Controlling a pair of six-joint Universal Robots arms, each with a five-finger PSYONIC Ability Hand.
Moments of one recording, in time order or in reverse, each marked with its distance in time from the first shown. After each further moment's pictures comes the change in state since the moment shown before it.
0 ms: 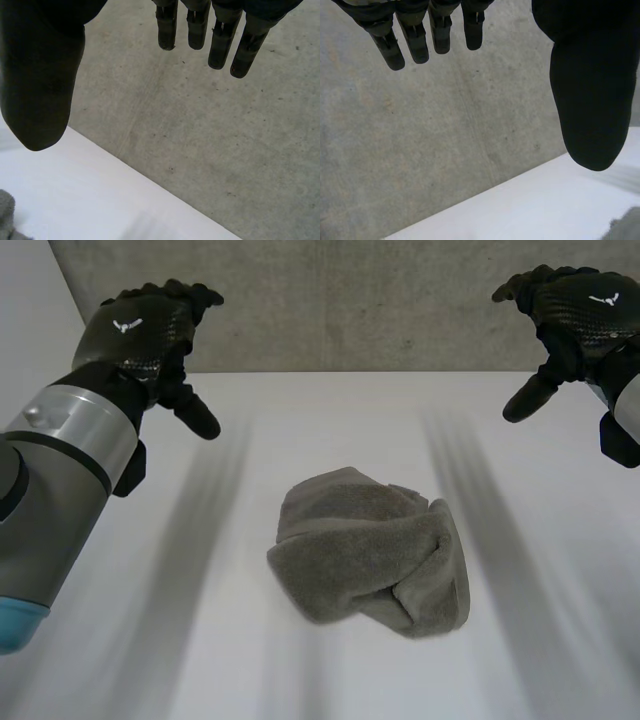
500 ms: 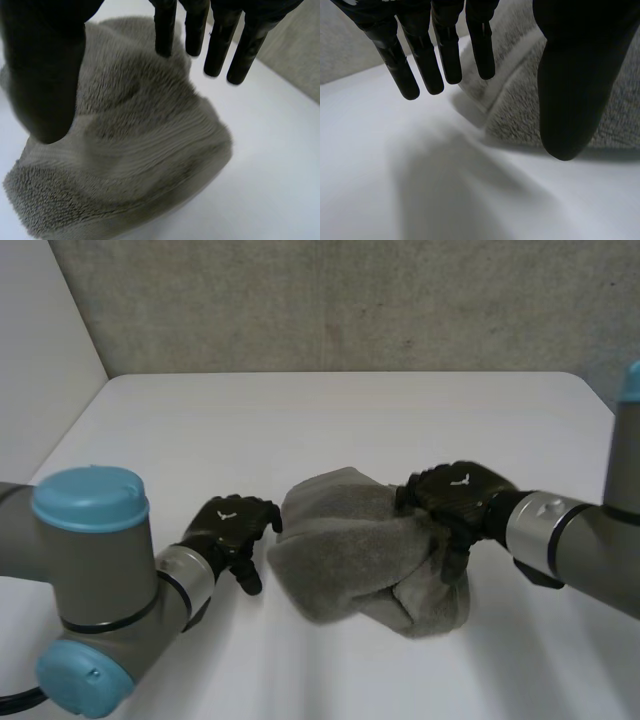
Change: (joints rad) left arm 0.000 -0.349 -0.245 0.105 0.178 0.038; right arm 0.106 0.292 0.066 0.245 -0.147 -0.325; left_hand 0.315 0.315 0.314 0.315 0.310; right_hand 0.132 0.111 0.120 0.107 0.136
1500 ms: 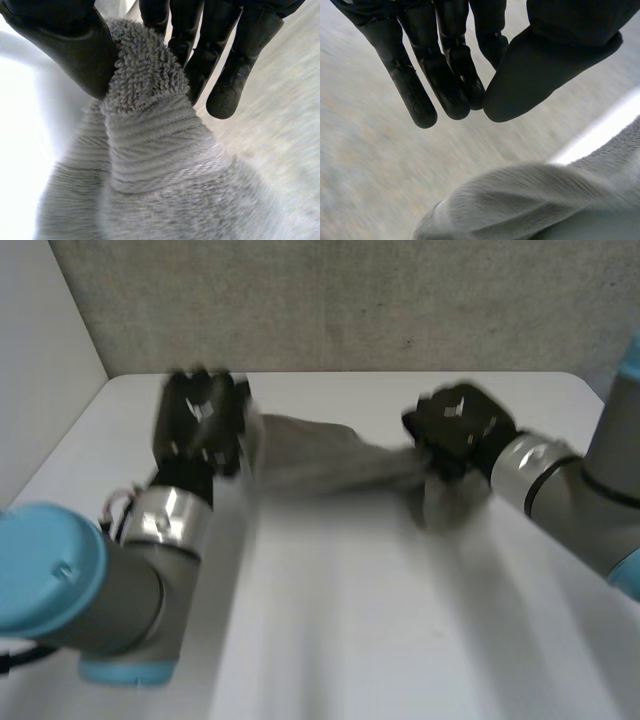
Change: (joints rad) left arm -0.068 0.163 -0.143 0.639 -0.194 0.263; right arm 0.030 0.026 -0.104 -0.241 0.045 -0.099; left_hand 0.697 0.706 0.705 0.706 0.701; right_hand 0.960 0.962 0.957 0.980 0.936
